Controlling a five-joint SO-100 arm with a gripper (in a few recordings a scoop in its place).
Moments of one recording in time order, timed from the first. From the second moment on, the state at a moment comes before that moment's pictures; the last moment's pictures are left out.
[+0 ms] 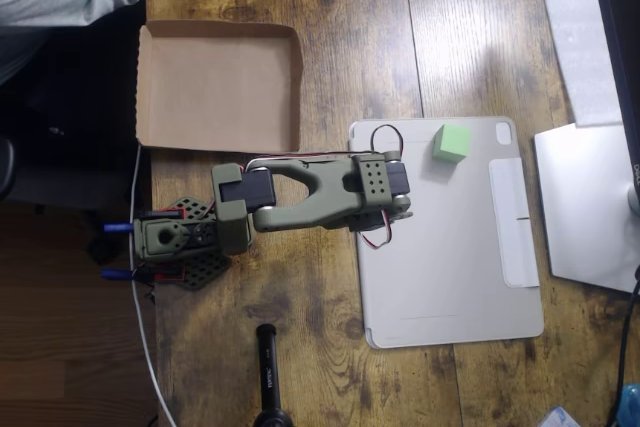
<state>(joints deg) 6.6 101.2 104.9 101.5 -1.5</state>
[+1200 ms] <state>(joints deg) 2.5 94.8 89.0 97.8 5.5</state>
